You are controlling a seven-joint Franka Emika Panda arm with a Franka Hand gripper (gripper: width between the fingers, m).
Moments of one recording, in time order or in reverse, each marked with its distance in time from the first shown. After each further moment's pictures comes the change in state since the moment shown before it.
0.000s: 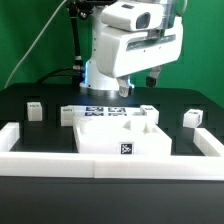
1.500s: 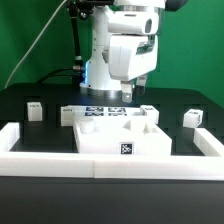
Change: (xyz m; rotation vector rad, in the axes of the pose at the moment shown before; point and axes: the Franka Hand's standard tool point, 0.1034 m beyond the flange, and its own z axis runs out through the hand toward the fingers) arm -0.022 -0.022 0.029 -0.154 0.121 -0.399
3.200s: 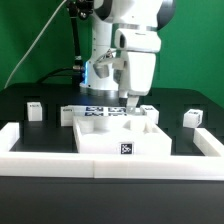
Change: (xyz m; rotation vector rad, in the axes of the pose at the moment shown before) arm -0.031 -0.023 0.037 -0.031 -0.019 -0.507
